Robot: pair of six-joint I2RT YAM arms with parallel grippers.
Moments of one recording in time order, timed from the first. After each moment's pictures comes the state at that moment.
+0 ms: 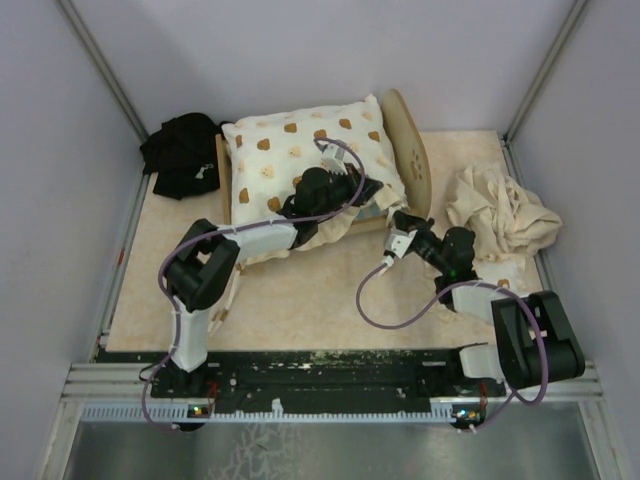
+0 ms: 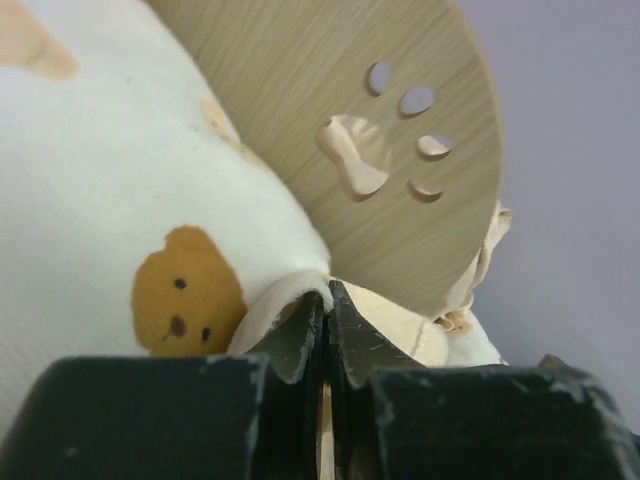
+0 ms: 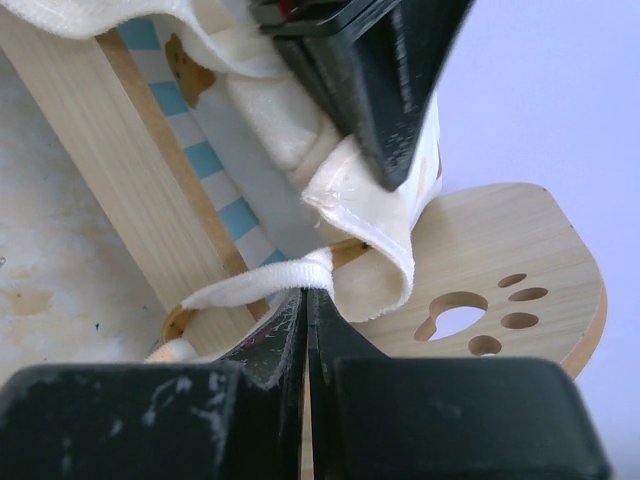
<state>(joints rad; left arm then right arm) -0.74 2.01 1.34 0.69 0.12 -0.66 0.19 1.31 0.34 0.93 -0.58 -1.05</state>
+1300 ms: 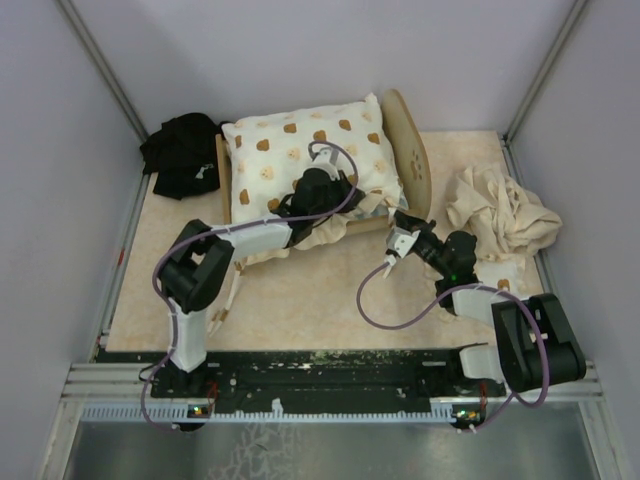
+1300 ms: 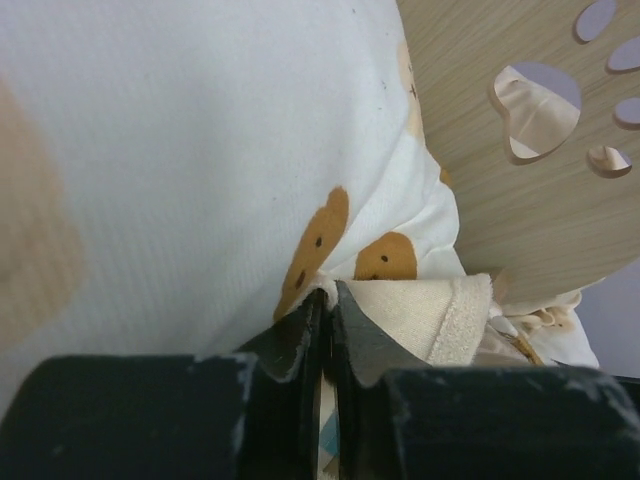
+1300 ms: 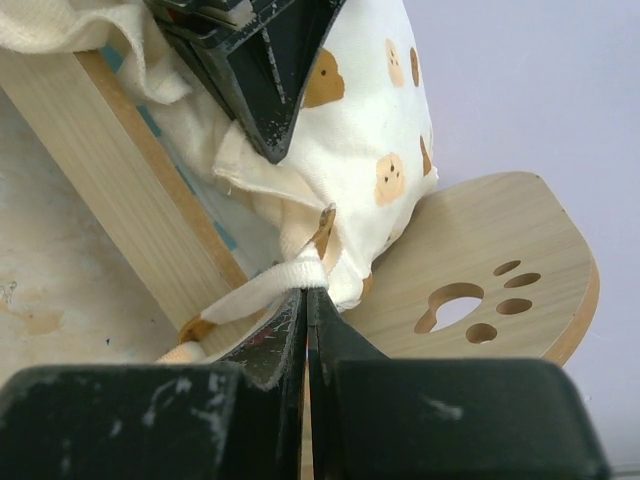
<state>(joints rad) -0.71 2.00 1.33 0.44 -0.02 -0.63 0.19 1.30 0.31 1.01 -0.56 -0.95</state>
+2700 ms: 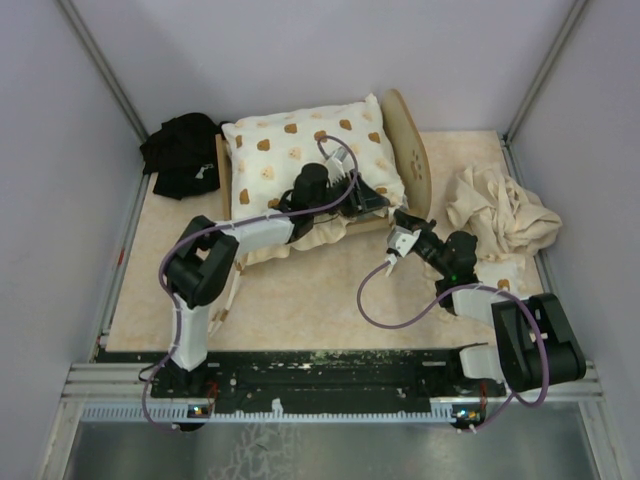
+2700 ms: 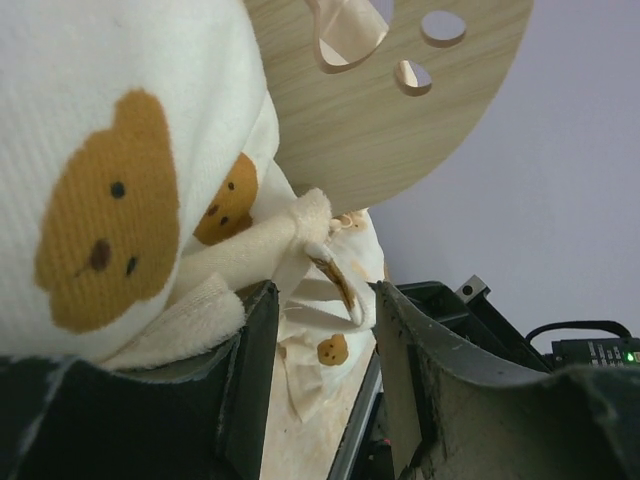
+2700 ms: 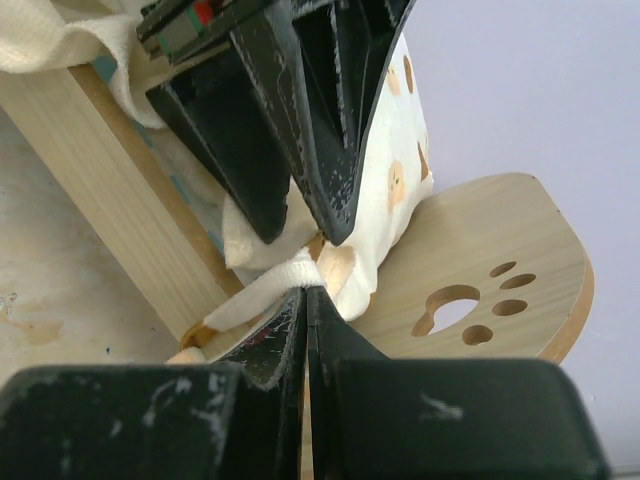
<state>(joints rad) -0.70 2.02 1.36 0.50 0.43 -0.97 0.19 1.30 0.31 1.03 -0.57 -0.92</state>
